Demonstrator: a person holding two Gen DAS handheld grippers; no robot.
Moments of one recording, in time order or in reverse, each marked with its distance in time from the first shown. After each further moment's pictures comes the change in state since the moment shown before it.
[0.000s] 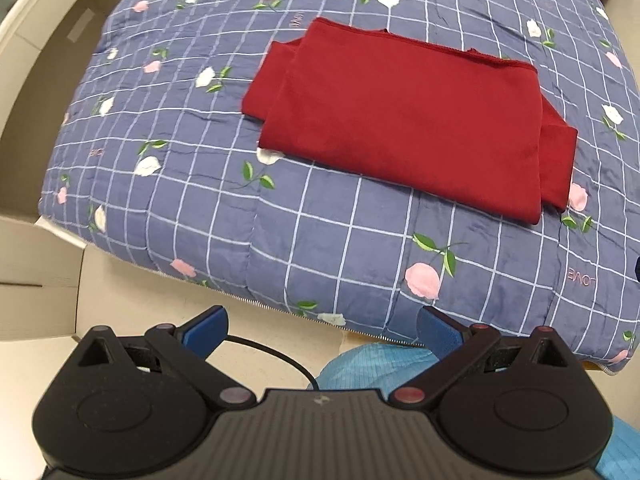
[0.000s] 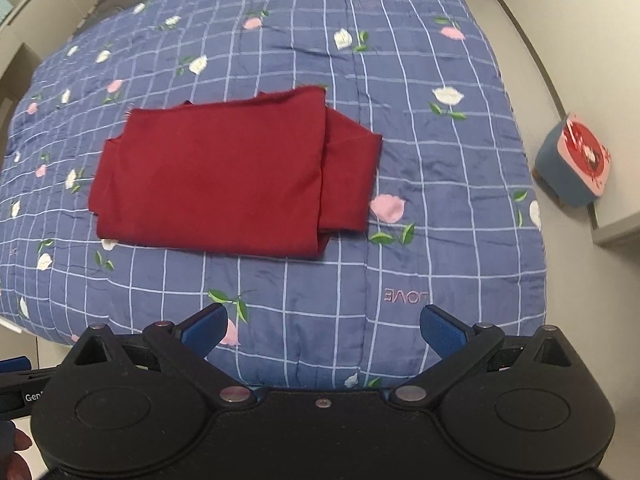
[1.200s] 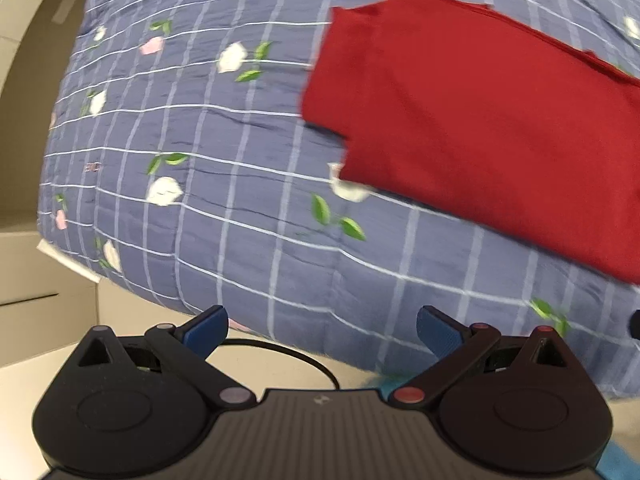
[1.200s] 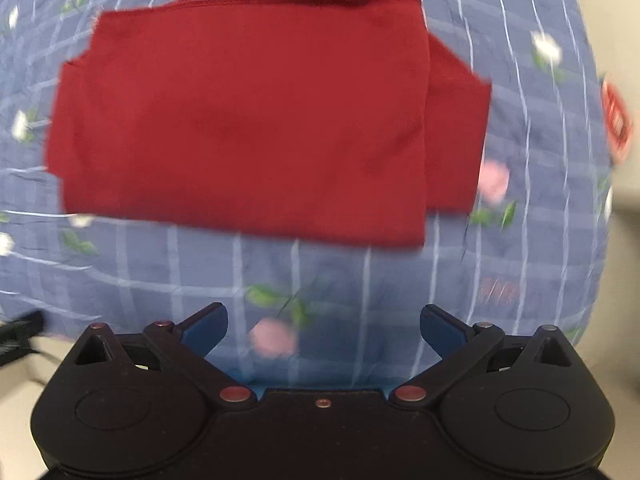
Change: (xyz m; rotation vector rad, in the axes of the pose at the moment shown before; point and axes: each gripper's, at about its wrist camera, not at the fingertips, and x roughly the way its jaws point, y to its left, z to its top) left arm 0.121 0.100 0.117 0.014 0.157 0.071; right arm 0.144 0.132 0.072 -0.074 0.292 -0.141
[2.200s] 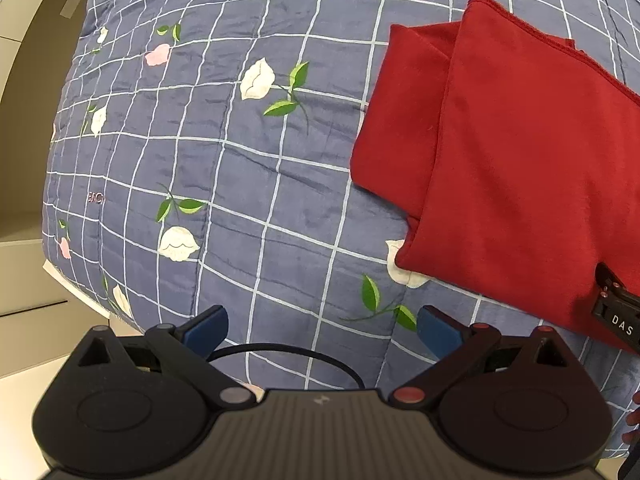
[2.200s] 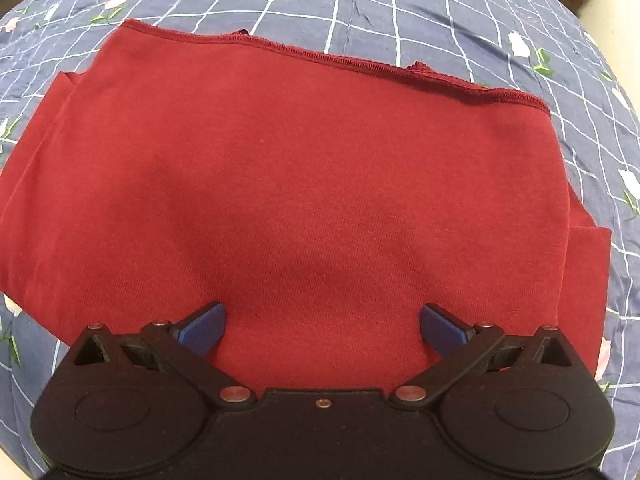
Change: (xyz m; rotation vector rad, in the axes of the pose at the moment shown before) left arm 0.049 0.028 0.077 -0.018 0.024 0.035; right arm 0.109 0.056 0.030 -0.129 -0.399 0.013
